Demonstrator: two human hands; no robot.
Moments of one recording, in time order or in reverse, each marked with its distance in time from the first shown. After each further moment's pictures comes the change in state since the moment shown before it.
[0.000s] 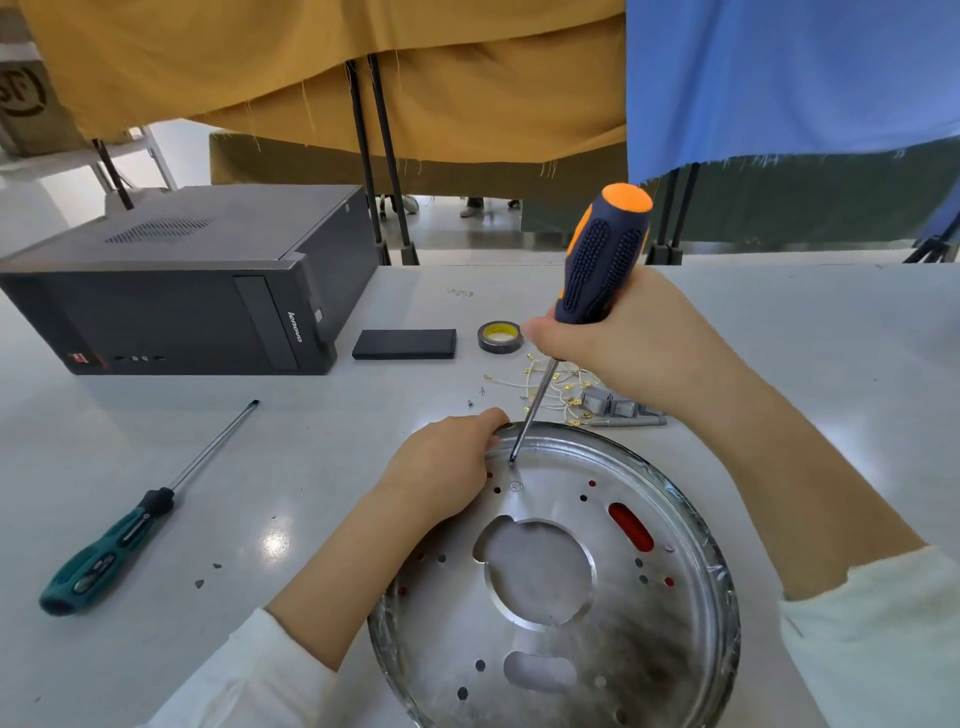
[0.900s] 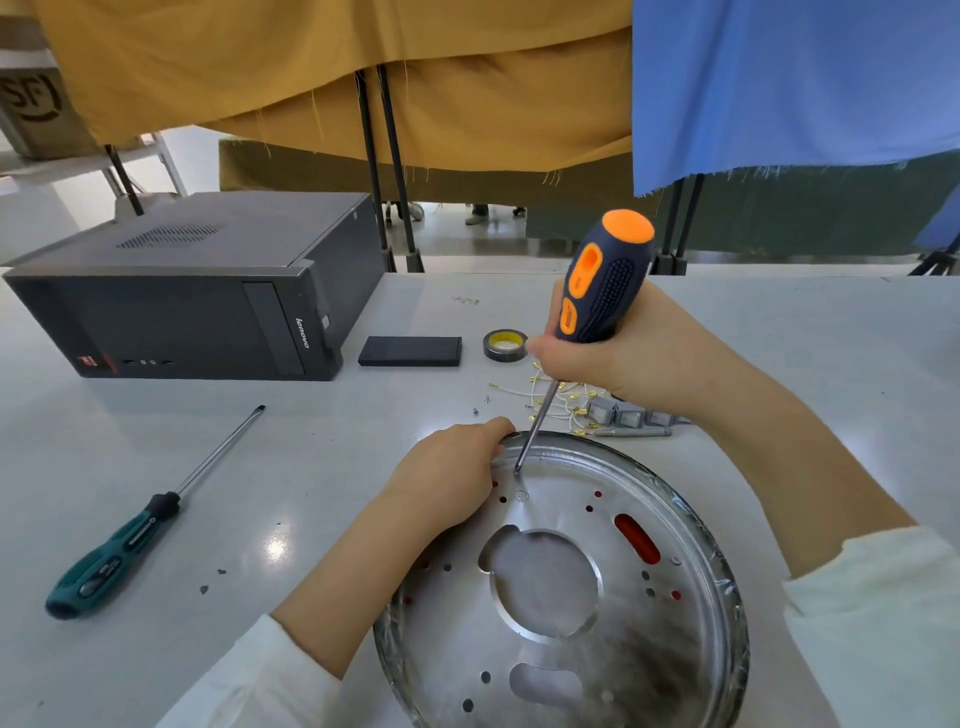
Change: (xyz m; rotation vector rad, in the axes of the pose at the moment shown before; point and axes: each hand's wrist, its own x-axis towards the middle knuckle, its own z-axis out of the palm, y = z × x) left_hand -0.002 0.002 -0.003 -0.013 -0.025 -0.001; right_hand 0.002 -0.003 -0.008 0.130 -0.191 -0.133
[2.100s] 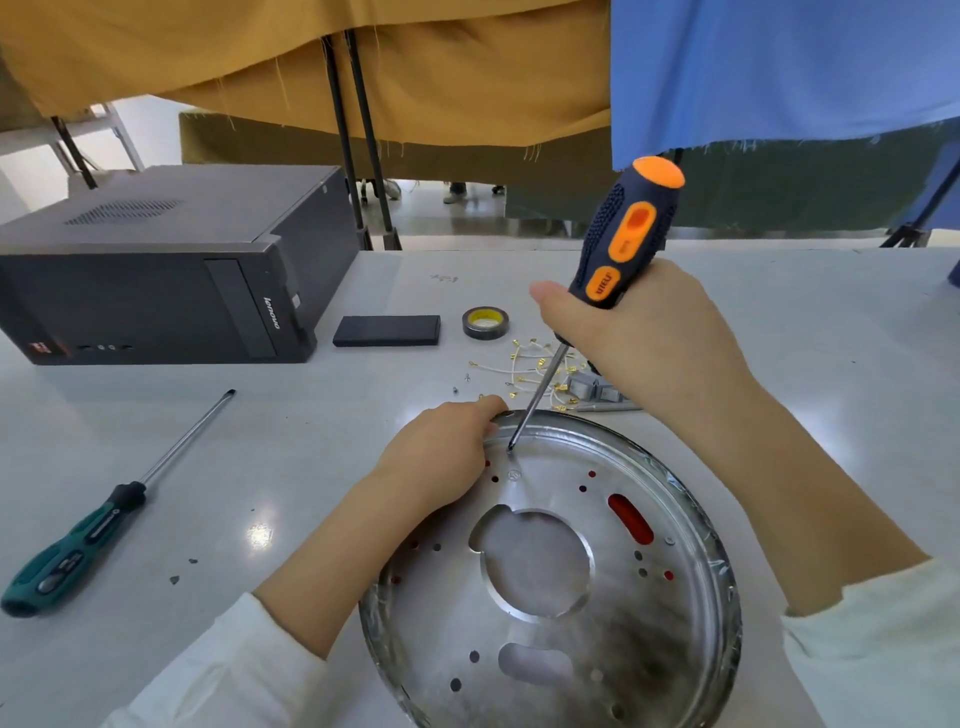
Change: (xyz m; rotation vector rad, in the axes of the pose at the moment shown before) left_hand 0.005 0.006 0.003 -0.062 -0.015 -0.004; right_hand -0.015 0.011 0.012 -0.243 0.461 0.210
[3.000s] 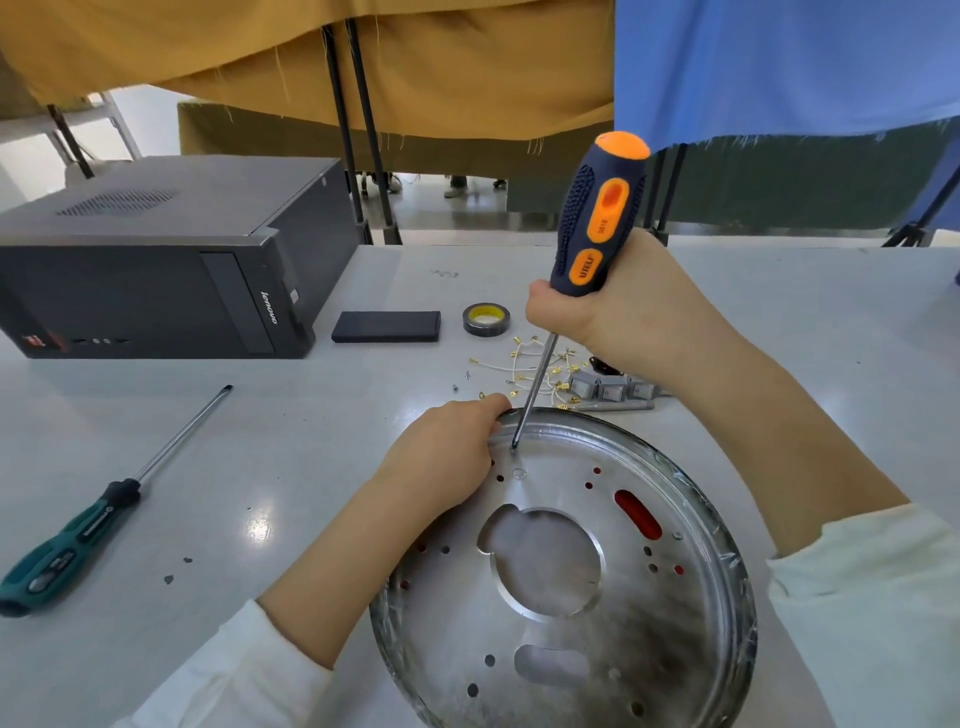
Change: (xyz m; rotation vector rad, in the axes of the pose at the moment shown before) left_hand -0.002 0.010 -0.001 0.019 0.020 -0.006; right_hand 0.022 -0.009 0.002 0.132 -0.213 -0.121
